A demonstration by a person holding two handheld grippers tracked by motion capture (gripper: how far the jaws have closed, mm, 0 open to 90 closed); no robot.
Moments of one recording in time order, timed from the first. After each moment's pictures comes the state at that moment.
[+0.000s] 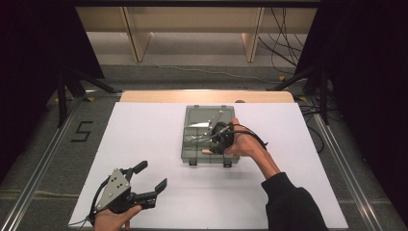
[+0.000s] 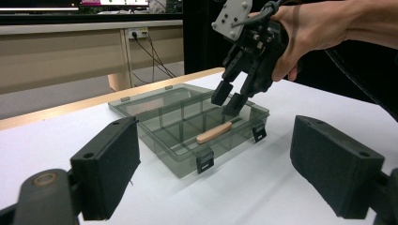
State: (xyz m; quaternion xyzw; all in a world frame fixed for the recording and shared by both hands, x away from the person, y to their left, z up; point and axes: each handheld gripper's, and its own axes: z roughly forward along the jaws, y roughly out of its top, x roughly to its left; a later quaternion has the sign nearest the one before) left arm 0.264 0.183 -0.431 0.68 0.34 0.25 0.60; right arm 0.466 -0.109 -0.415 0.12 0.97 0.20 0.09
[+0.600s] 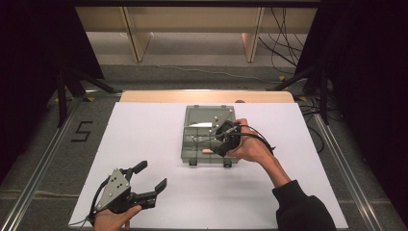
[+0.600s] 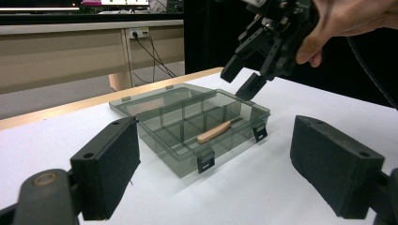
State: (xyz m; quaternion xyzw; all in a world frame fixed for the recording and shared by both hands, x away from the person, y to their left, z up) left arm 0.264 0.183 -0.431 0.68 0.34 0.25 0.60; right arm 0.442 -0.121 -0.389 0.16 0.94 0.25 0.14
